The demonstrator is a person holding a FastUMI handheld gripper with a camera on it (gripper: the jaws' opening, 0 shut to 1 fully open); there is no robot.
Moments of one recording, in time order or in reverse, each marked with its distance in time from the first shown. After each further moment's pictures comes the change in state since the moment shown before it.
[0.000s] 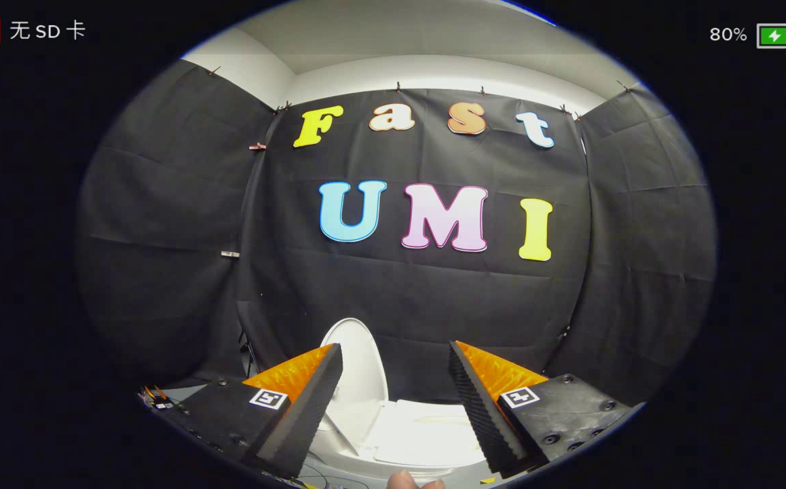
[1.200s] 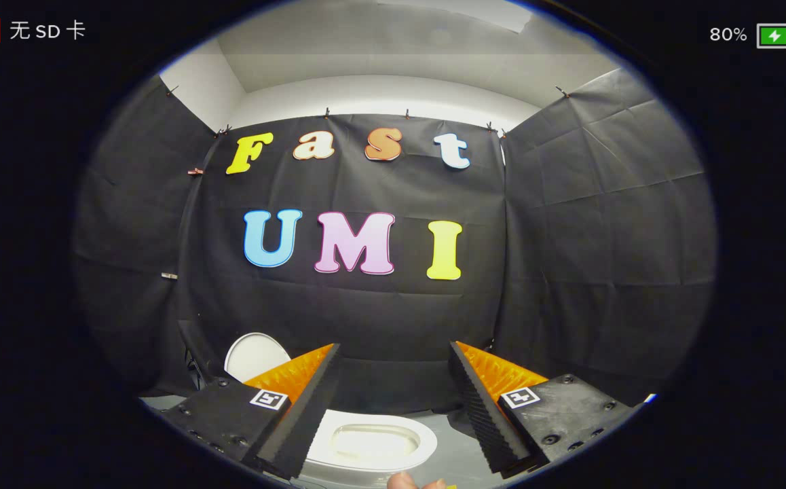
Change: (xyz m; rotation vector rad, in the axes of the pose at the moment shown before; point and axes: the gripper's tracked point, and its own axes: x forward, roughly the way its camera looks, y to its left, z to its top) arm -0.078 -0.169 0.024 0.017 -0.104 -0.267
